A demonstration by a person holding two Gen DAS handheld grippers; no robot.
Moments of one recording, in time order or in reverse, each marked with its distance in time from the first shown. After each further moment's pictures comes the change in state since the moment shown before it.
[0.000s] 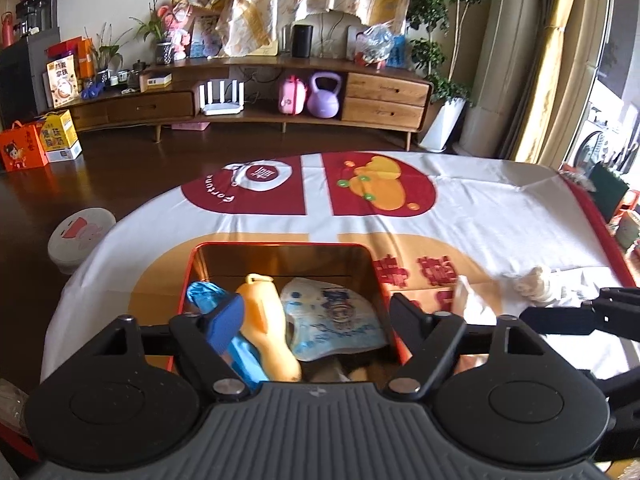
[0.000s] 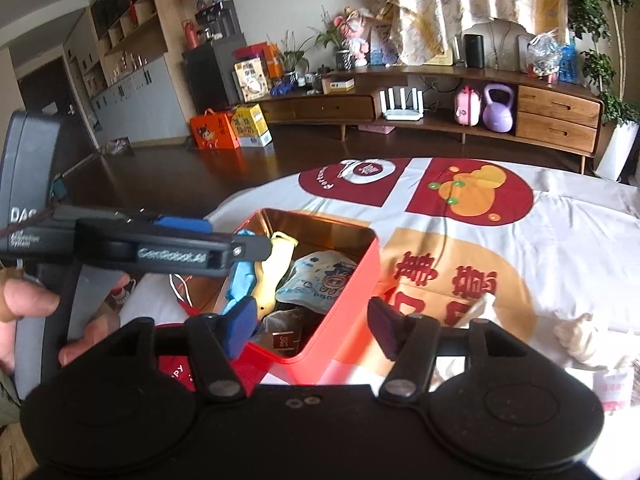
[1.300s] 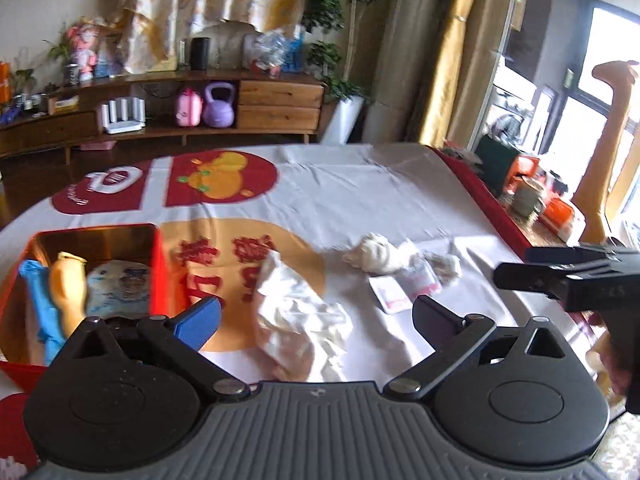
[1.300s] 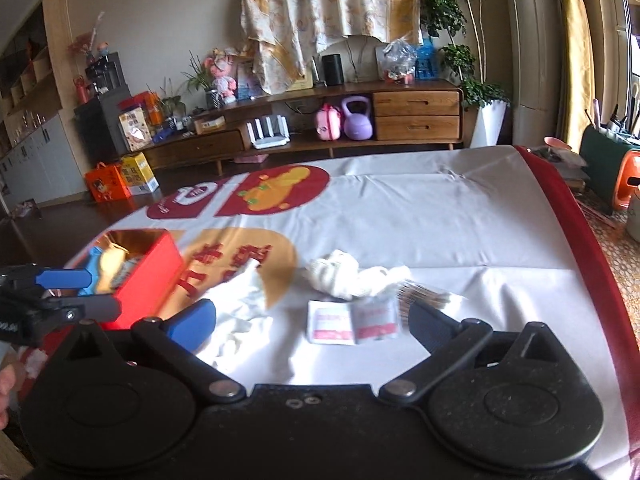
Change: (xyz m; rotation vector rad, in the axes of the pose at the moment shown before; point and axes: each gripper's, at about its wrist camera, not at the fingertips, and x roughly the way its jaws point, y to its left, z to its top) left arm -0.015 -0.158 -0.051 0.108 -0.019 -0.242; right arm -0.112 -0.159 -0.083 0.167 -0.108 -0.292
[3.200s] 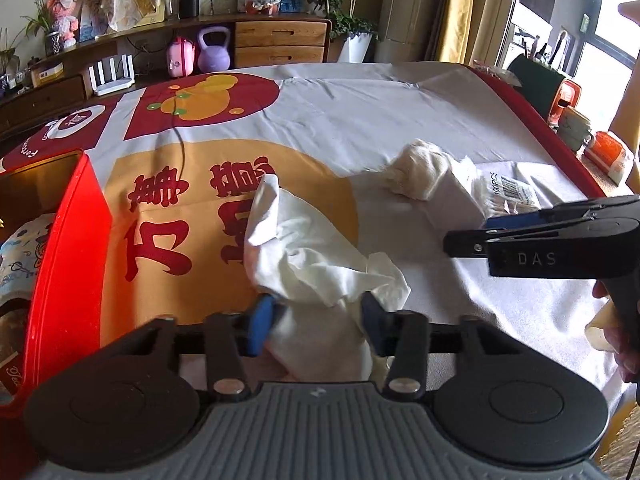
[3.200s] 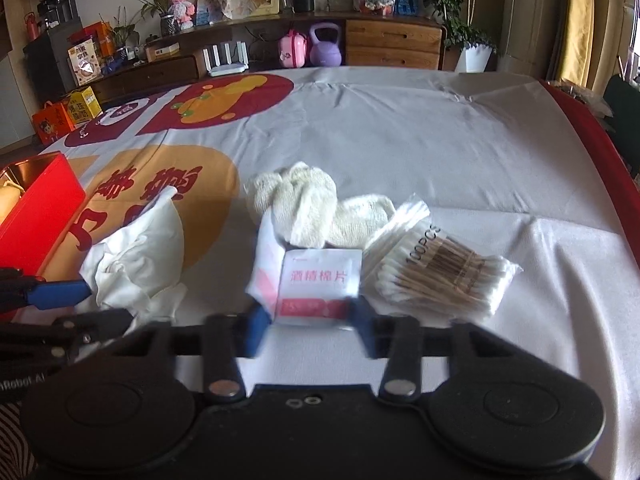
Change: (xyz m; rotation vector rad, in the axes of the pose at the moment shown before) left arm 0.135 0.017 -0.033 0.039 0.146 0.052; right arm 0.142 -0.002 -0.020 -0.018 0.203 -0.144
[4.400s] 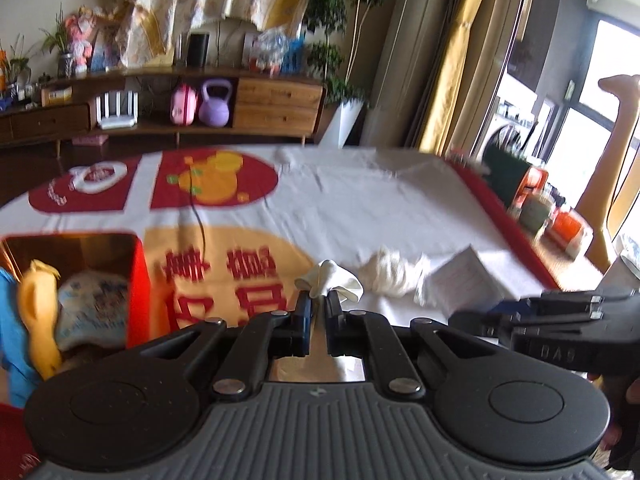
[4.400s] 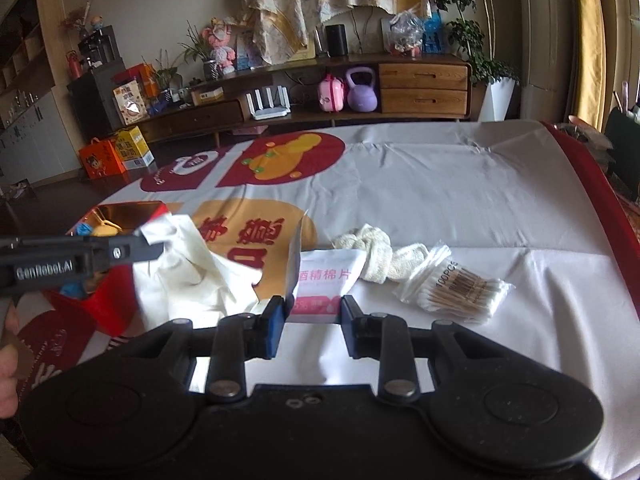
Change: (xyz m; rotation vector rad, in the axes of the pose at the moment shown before) left arm -0.103 0.015 0.035 -0.080 -0.193 -0.075; right arm -0.104 0.021 0.003 0.005 -0.126 0.146
